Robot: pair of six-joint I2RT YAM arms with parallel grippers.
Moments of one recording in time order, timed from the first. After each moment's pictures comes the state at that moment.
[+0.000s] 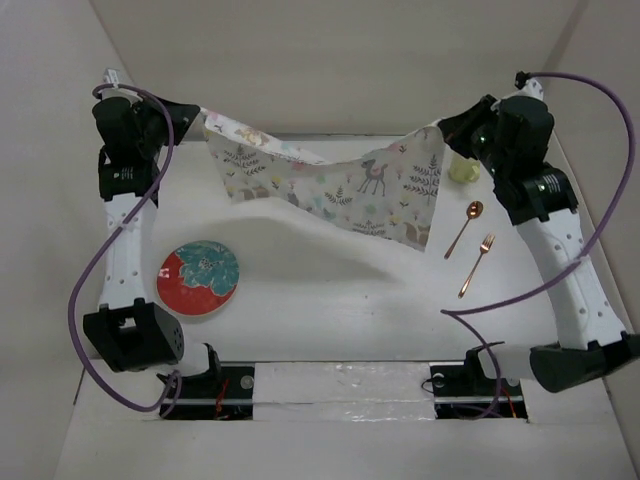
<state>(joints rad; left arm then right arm) 0.18 1.40 1.52 -0.23 0.35 -0.88 0.27 1.27 1.64 -0.54 0.14 0.69</state>
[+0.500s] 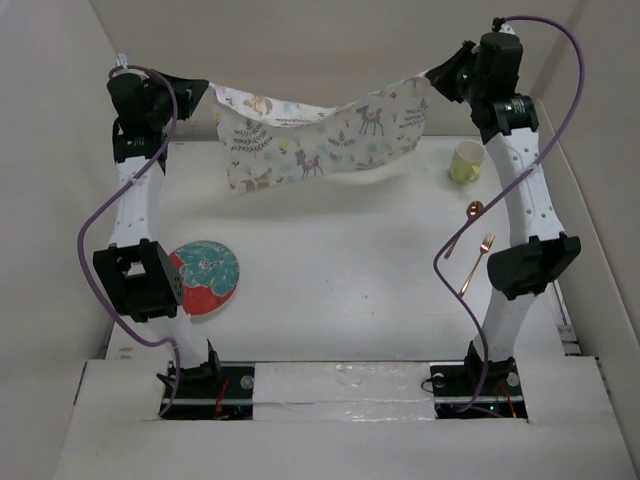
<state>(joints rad) 0.17 1.75 1.74 -0.06 0.44 -1.14 0.15 1.93 2.30 -0.58 0.00 0.68</state>
